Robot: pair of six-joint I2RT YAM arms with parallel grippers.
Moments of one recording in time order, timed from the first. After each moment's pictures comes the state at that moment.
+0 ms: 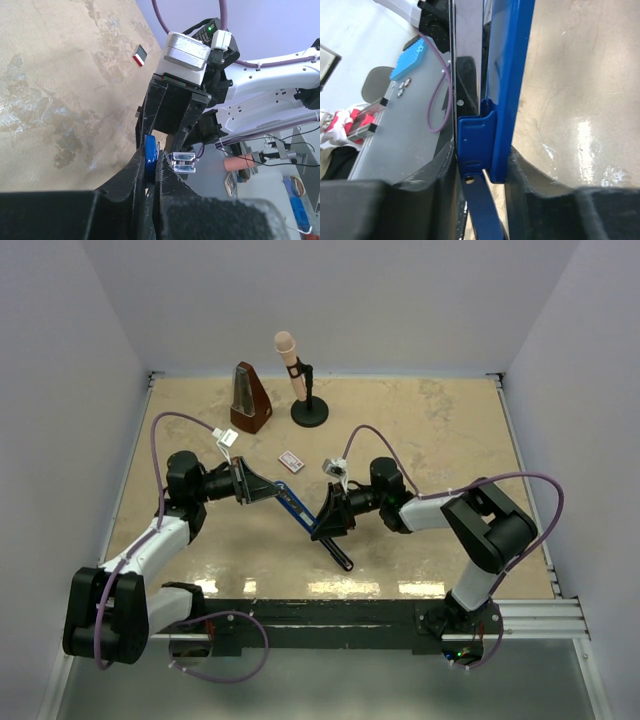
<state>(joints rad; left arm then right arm) -0.12 1.14 0.48 0.50 1.07 -0.82 0.63 1.73 0.65 0.87 -1.19 0.48</state>
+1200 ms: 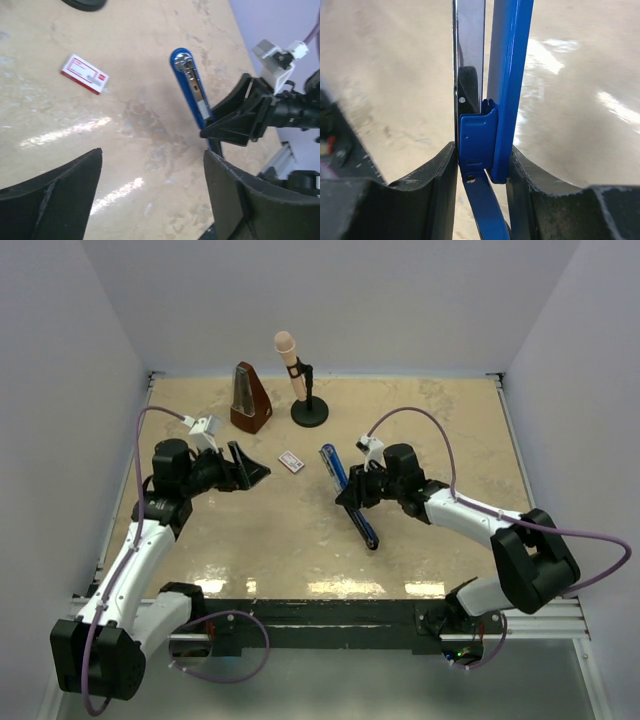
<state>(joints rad) -0.12 0.96 0.71 -0.16 0.59 -0.47 0.53 1.45 0.72 0.12 -0.49 0.34</state>
